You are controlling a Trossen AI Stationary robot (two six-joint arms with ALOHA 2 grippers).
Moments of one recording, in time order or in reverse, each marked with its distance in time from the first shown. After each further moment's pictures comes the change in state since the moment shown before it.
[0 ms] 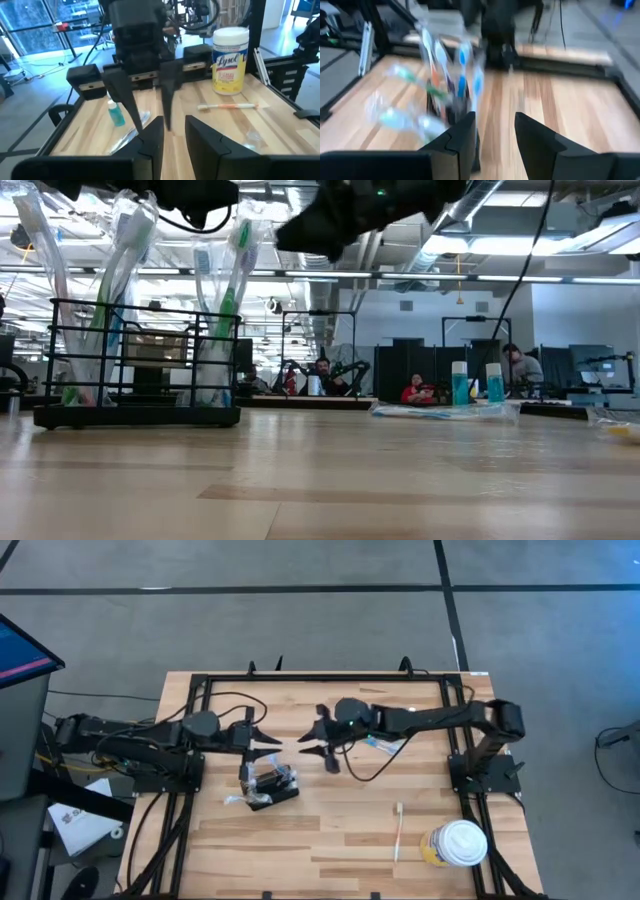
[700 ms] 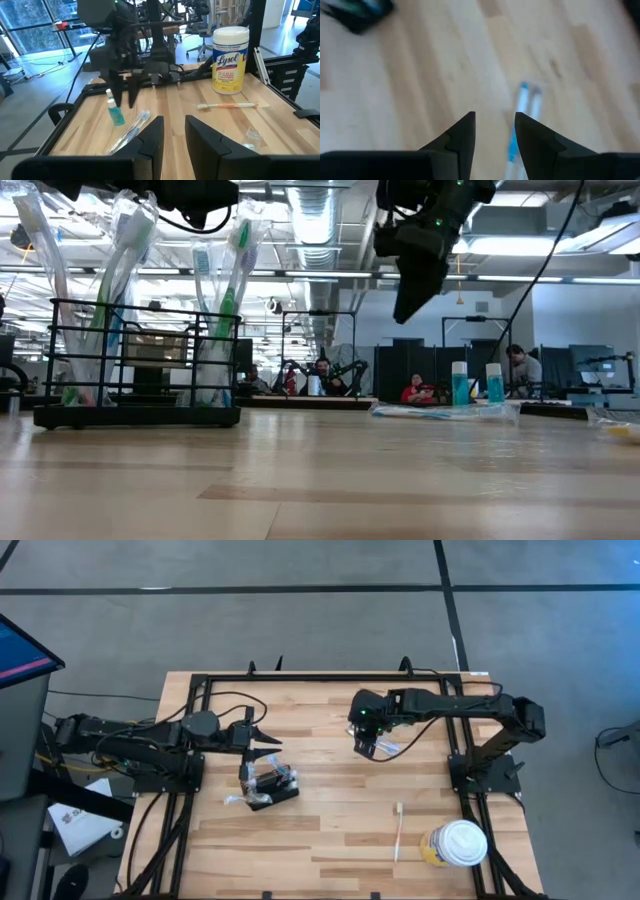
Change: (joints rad) left arm 0.000 -0.001 0.000 -0.003 -0.003 -0.003; right arm -0.113 -0.151 -0.002 -0.829 0.284 0.226
